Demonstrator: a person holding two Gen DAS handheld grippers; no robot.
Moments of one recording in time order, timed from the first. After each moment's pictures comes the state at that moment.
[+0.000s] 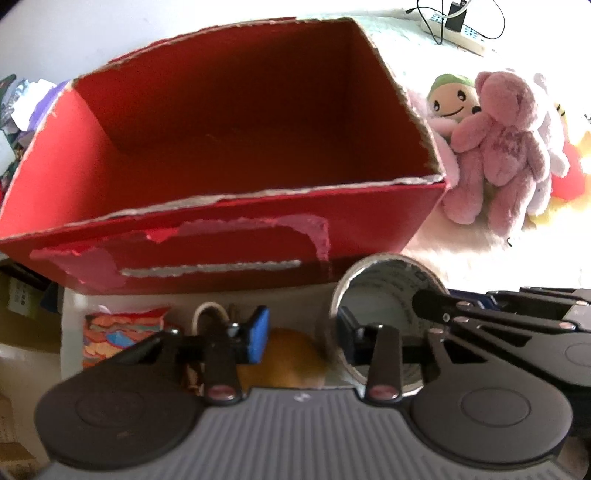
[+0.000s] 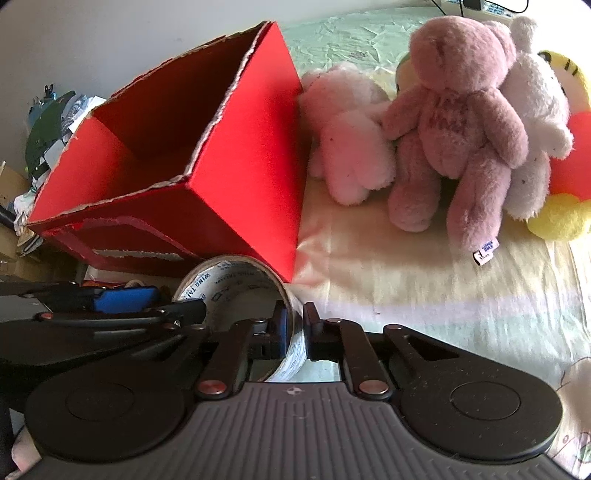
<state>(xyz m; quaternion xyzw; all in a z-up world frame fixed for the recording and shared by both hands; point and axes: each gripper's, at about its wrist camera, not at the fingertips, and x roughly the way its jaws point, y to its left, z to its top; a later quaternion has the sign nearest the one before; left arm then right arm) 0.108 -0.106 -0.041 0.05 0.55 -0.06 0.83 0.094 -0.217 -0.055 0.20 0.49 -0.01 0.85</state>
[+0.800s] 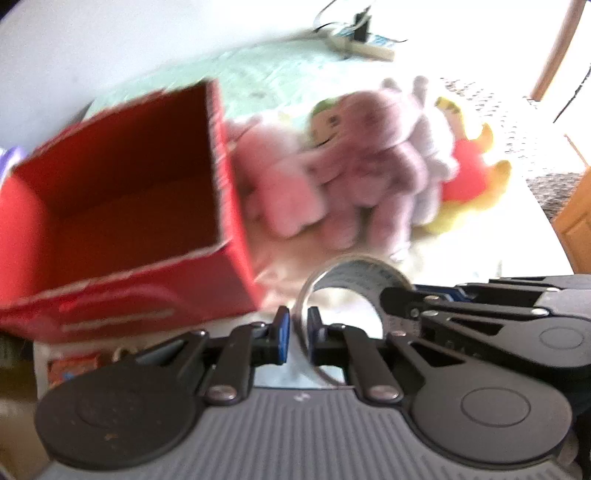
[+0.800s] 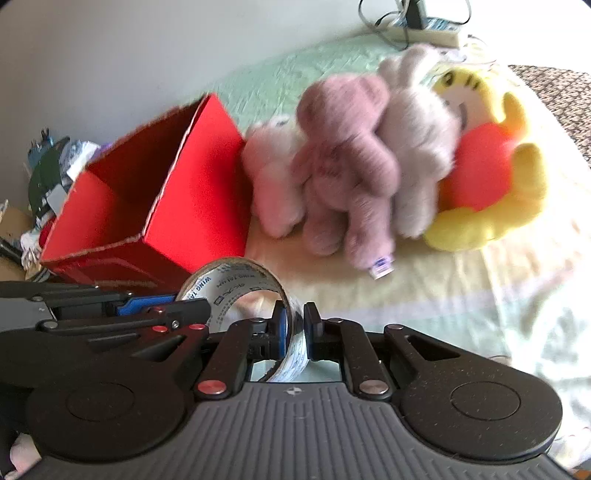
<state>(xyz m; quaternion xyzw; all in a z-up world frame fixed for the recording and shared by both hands) 0.089 -0.187 0.010 0.08 0.51 -0.15 0.84 0.047 -0.282 -0.018 0.23 0.45 -0.04 0.87</state>
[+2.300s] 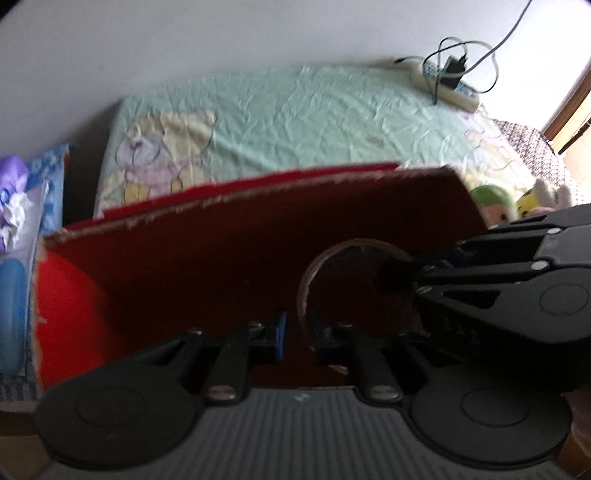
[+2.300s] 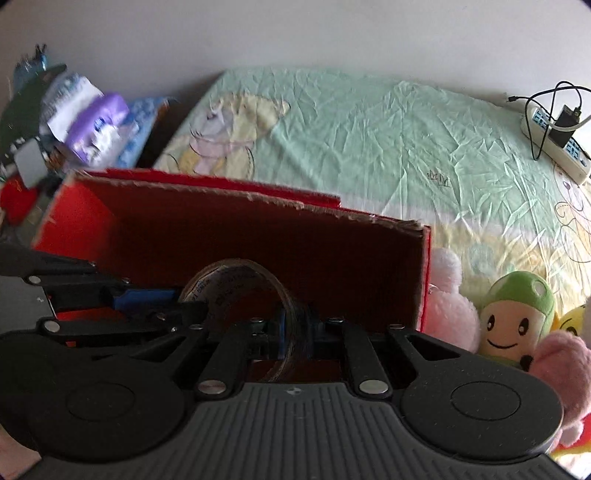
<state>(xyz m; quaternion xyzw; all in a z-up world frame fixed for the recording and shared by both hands) 0.266 -0.013 -0.005 0.03 0.53 -0.17 0.83 0.284 -0.169 -0.014 0.06 0.52 -0.01 0.85</state>
